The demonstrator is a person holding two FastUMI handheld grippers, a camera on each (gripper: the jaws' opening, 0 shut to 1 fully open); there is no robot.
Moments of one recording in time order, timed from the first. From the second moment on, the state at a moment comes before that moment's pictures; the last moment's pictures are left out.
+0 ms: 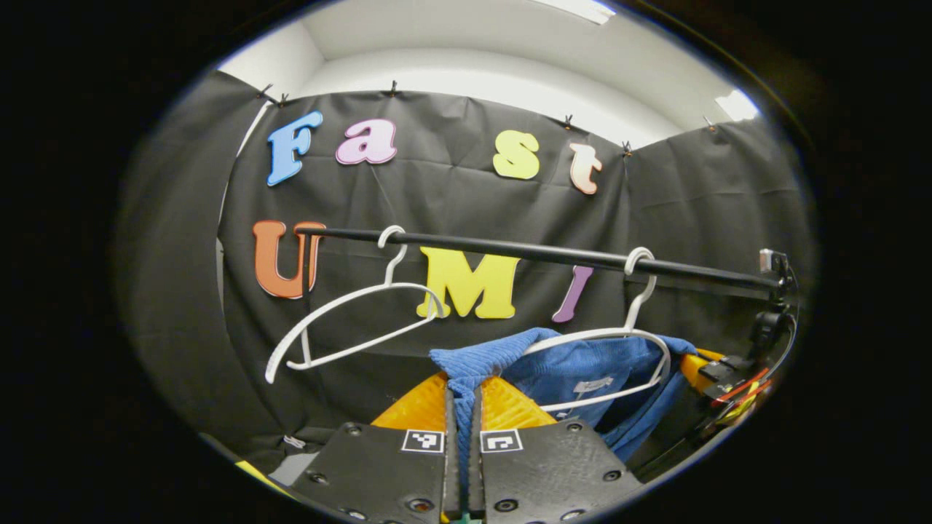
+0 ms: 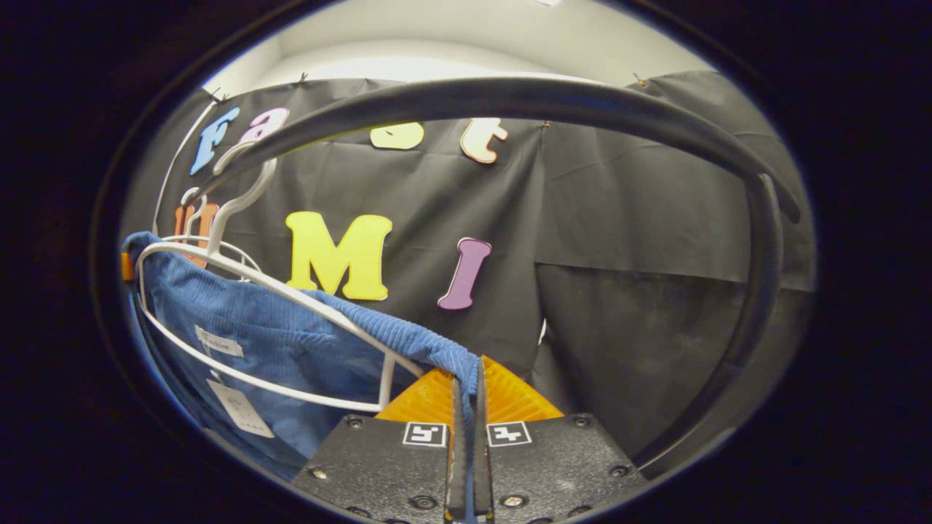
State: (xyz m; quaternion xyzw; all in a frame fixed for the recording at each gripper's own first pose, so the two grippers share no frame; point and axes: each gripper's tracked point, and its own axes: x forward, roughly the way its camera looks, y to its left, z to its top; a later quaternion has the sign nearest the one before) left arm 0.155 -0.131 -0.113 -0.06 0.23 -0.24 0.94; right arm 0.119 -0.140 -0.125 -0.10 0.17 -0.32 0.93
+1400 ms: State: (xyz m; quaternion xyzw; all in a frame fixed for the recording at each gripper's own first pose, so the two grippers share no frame) left arm 0.173 -0.114 -0.072 -0.07 0.35 -0.42 0.84; right arm 0.120 -0.140 -0.134 -0.13 0.22 -0.24 0.94
